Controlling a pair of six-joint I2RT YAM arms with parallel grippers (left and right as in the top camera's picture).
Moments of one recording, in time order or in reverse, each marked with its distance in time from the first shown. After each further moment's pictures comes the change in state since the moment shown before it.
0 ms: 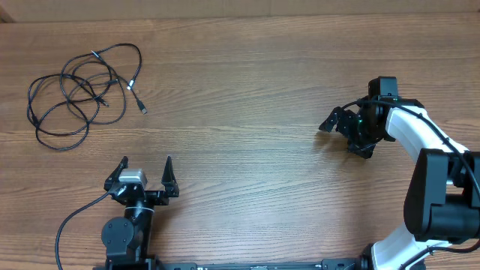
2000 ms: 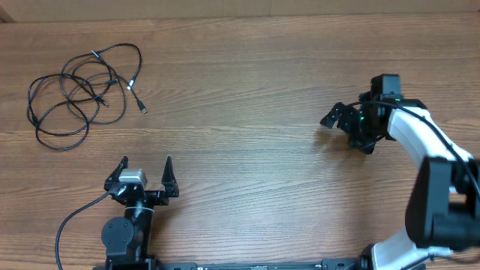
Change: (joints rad) left arm 0.000 0.000 0.000 0.000 0.000 0.000; right arm 0.000 -0.061 -0.003 0.037 0.001 0.000
